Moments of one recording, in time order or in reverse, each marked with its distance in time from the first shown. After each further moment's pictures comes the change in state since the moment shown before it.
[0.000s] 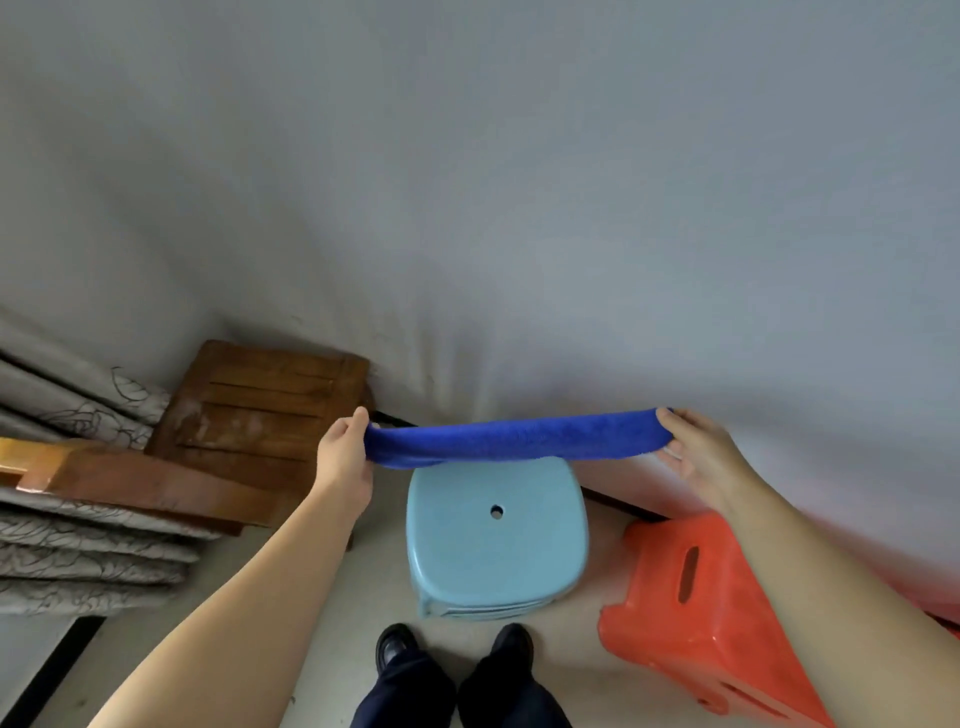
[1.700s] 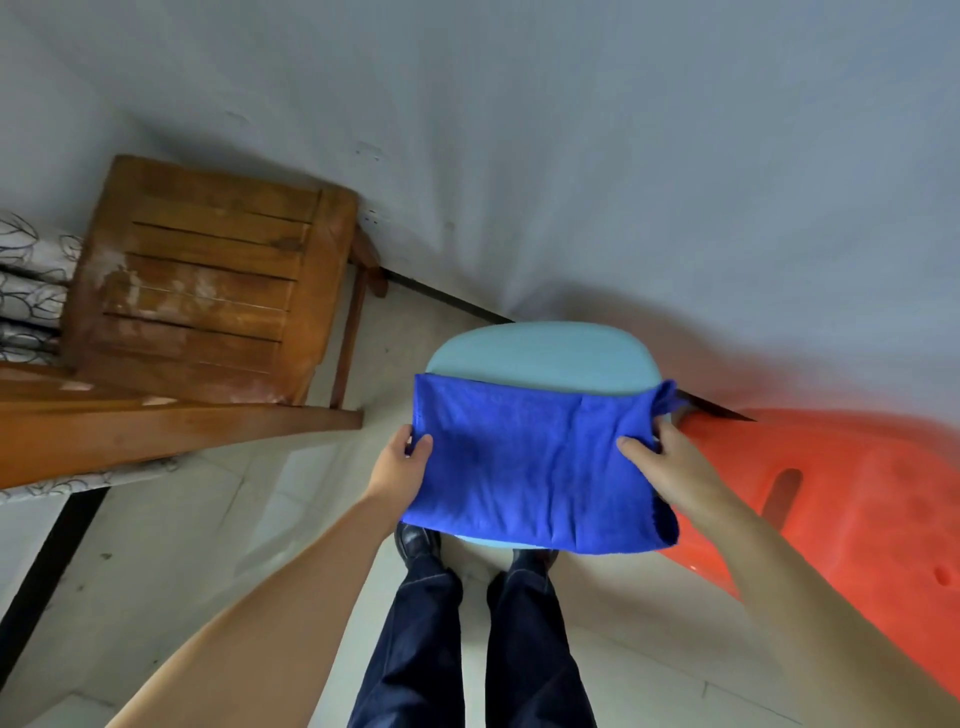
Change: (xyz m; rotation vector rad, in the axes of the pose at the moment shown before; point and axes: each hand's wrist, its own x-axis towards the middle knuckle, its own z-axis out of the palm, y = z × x) left_hand 0.116 -0.214 -0.023 0.673 -0.172 -0.230; right_hand 0.087 0.196 0.071 -0.735 -0.166 0.186
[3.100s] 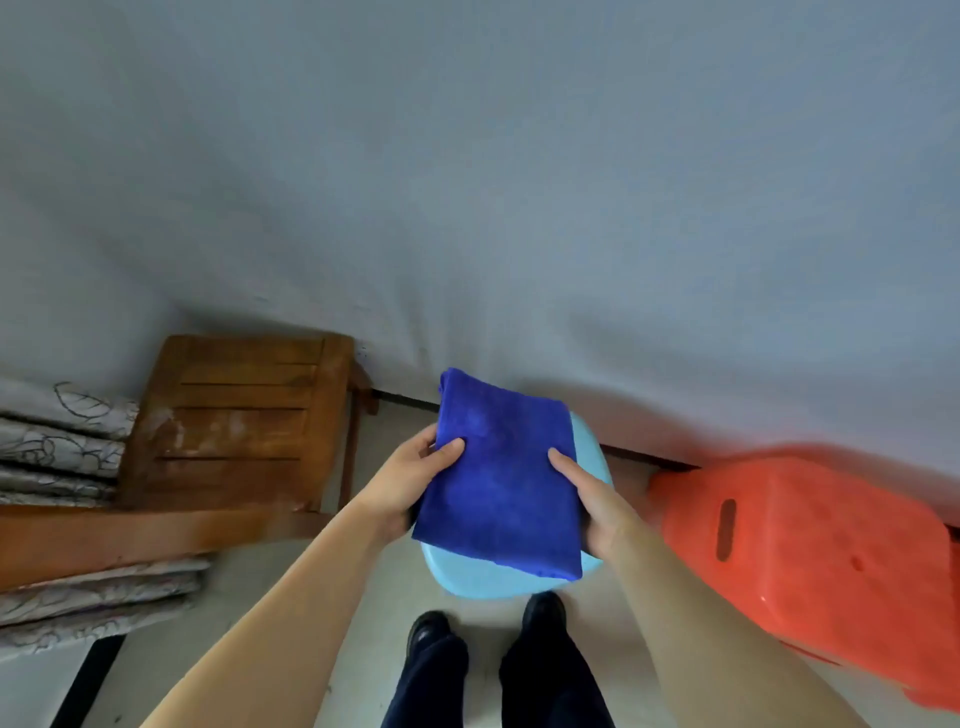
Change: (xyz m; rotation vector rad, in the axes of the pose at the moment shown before) left_hand -0.133 0.147 -0.039 -0.288 -0.534 0.230; right_hand -0.090 -0.066 -0.004 1.076 -0.324 0.203
